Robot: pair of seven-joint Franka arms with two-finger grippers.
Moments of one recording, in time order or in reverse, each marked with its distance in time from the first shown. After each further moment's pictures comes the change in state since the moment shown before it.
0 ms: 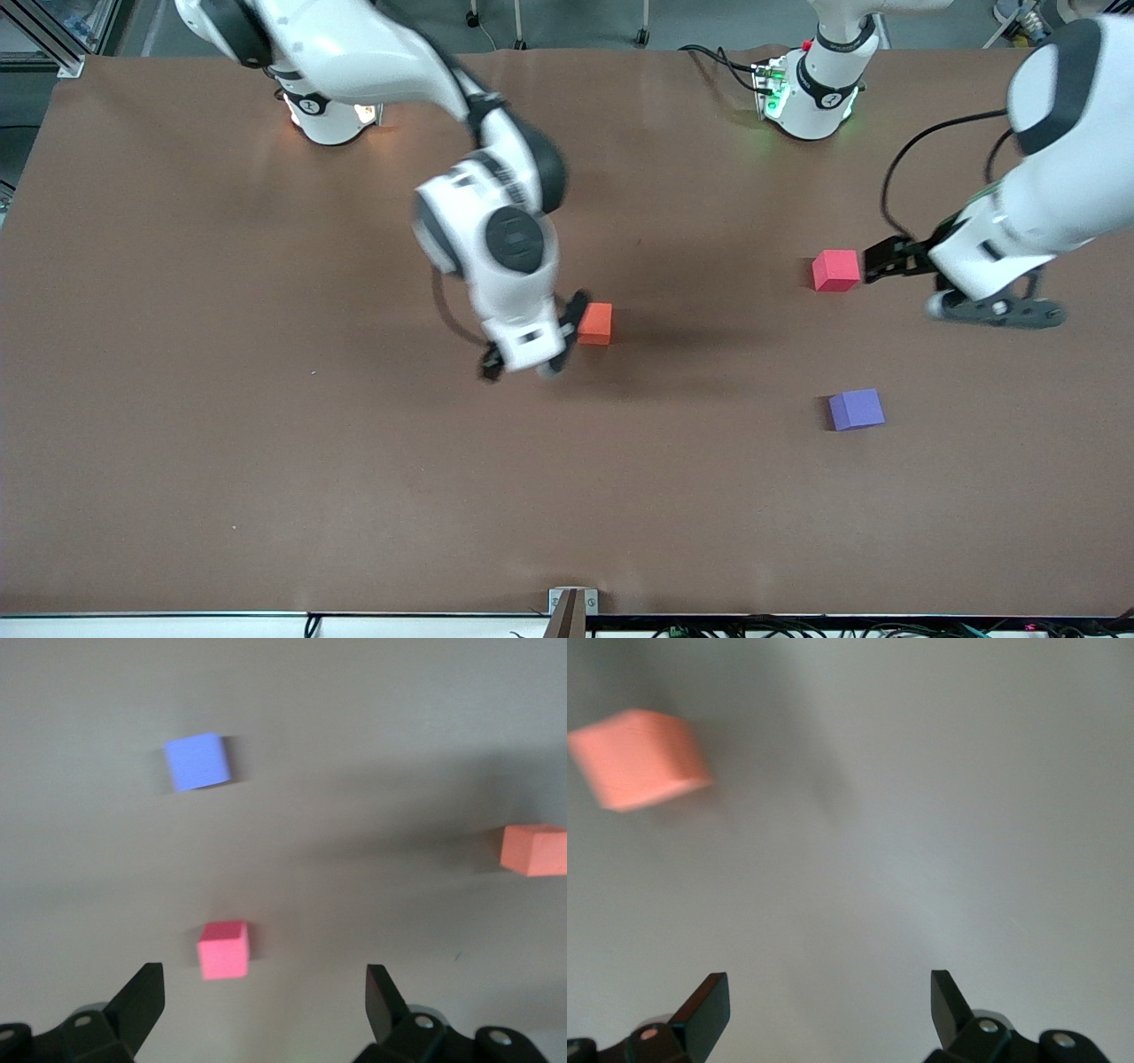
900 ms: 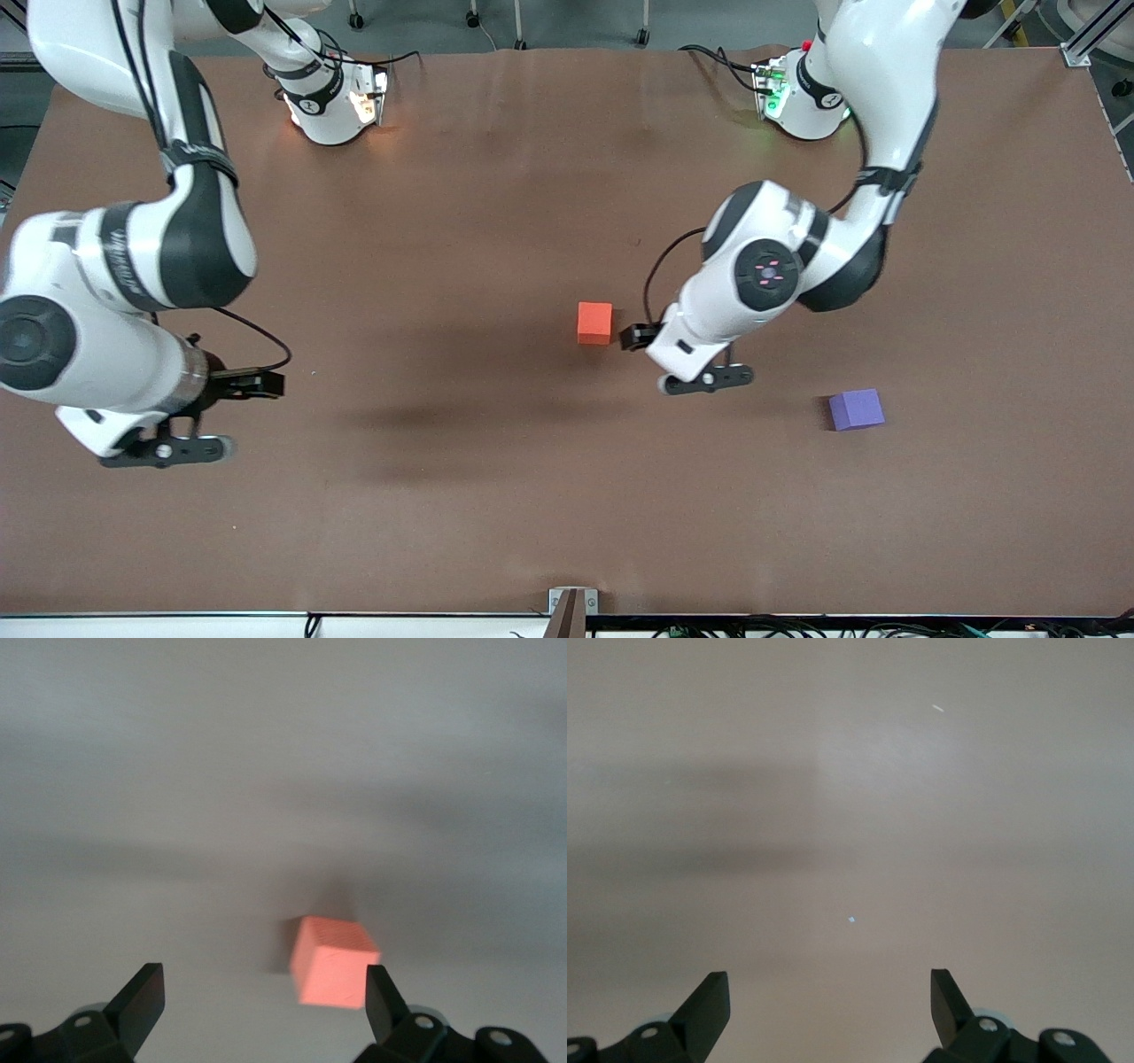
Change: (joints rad) left arm -0.284 0.445 -0.122 0.169 -0.049 0.376 -0.594; right arm -0.416 -0.136 -0.011 -0.005 0.004 -0.195 0.664
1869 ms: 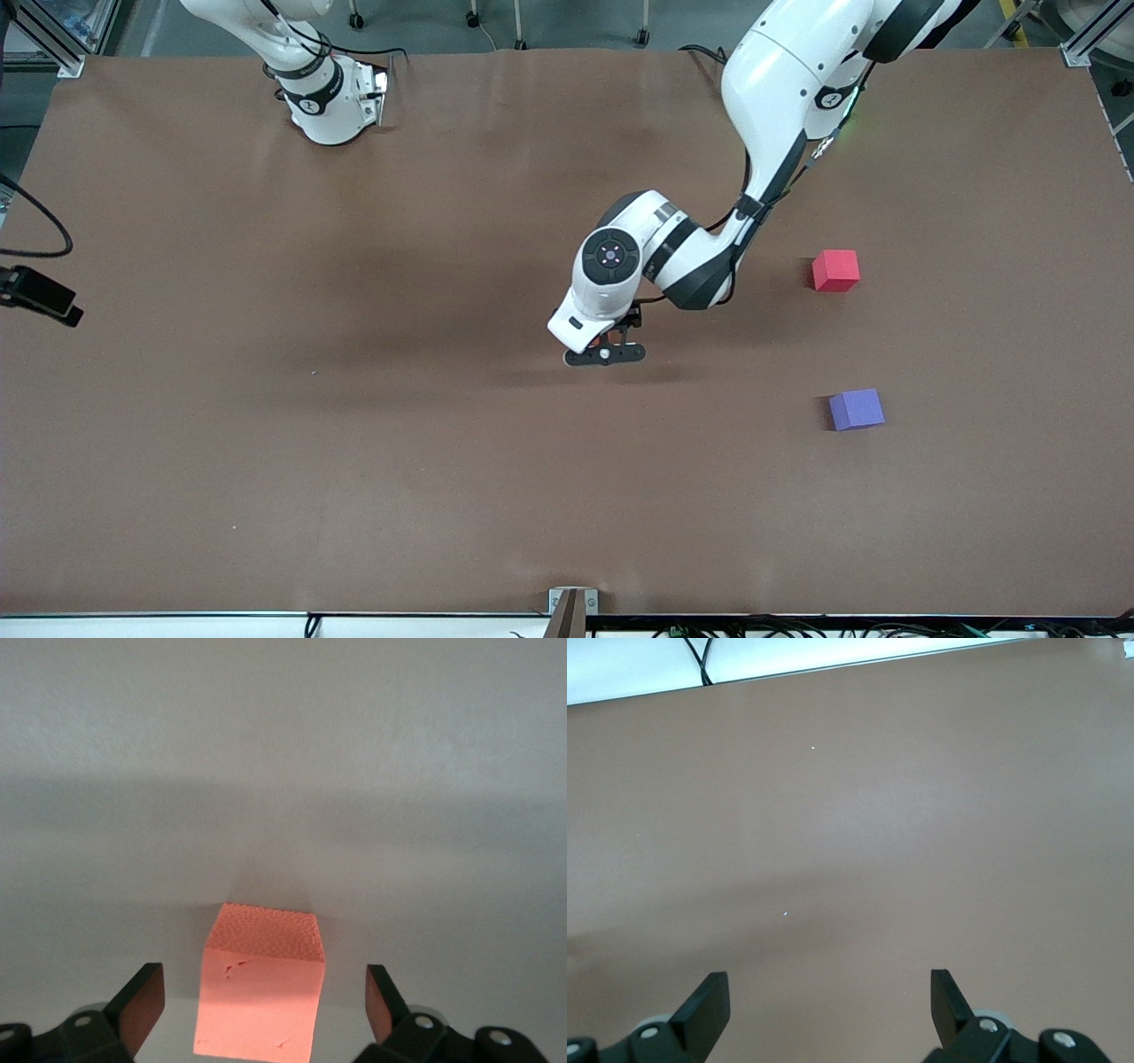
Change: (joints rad) left arm -0.207 0.173 0.027 0.017 0.177 0.105 -0.166; right arm -0.178 -0.456 -0.033 -0.349 0.033 0.110 -0.072
